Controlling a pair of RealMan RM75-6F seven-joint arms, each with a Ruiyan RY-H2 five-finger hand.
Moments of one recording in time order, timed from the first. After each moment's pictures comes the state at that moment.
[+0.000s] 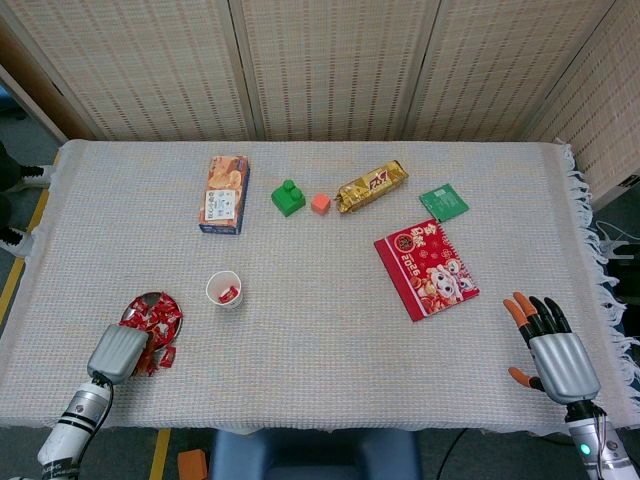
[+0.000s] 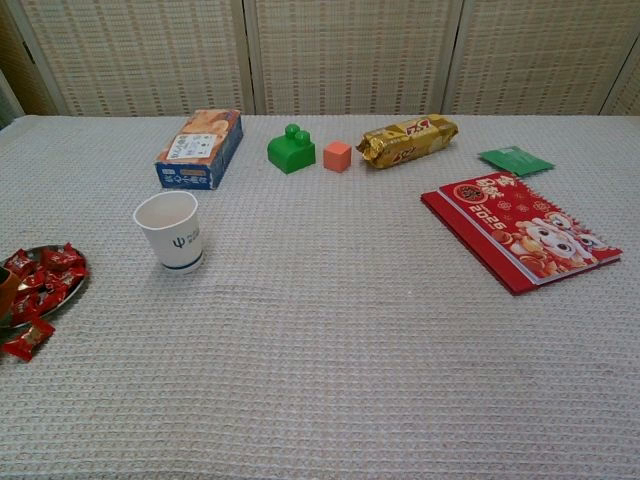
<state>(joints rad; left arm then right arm) -0.35 -1.40 0.04 -1.37 1.39 1.15 0.36 0.11 -1.16 -0.02 -1.61 -1.56 1.39 -0.17</state>
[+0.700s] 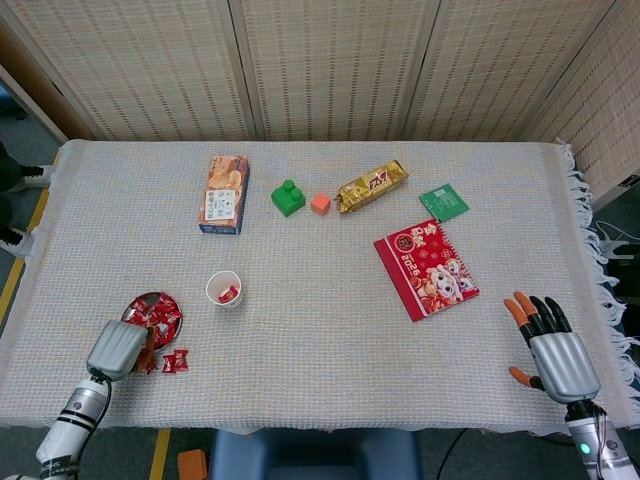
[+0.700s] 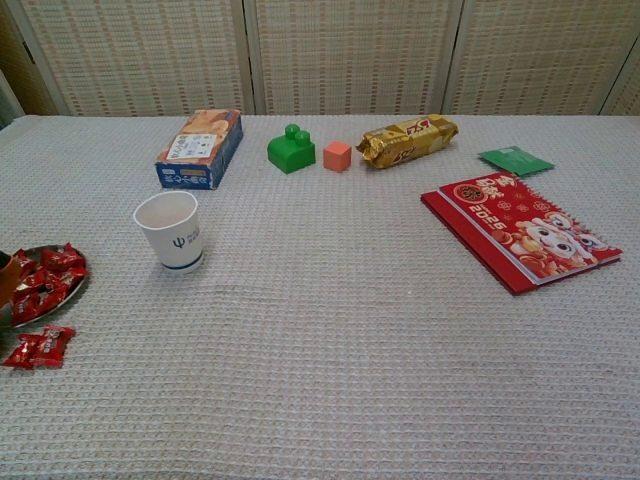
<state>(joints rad) -0.36 -1.38 0.02 -1.40 1.41 1.16 0.32 0.11 -1.16 -0.01 -1.61 -1.56 1.39 -0.17</state>
